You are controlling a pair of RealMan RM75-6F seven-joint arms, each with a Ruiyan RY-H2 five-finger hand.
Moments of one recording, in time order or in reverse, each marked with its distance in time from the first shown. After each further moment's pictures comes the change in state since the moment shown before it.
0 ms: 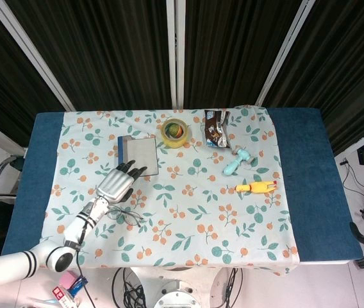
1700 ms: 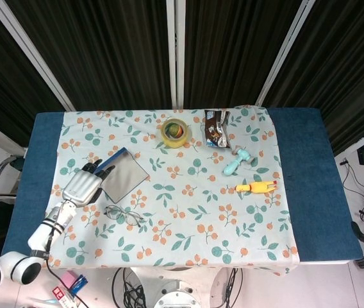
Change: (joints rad) left arm 0.110 0.215 0.063 -0.131 0.034 0.114 0.013; right arm 0.010 -0.011 0.002 0.025 0.012 -0.025 0.013
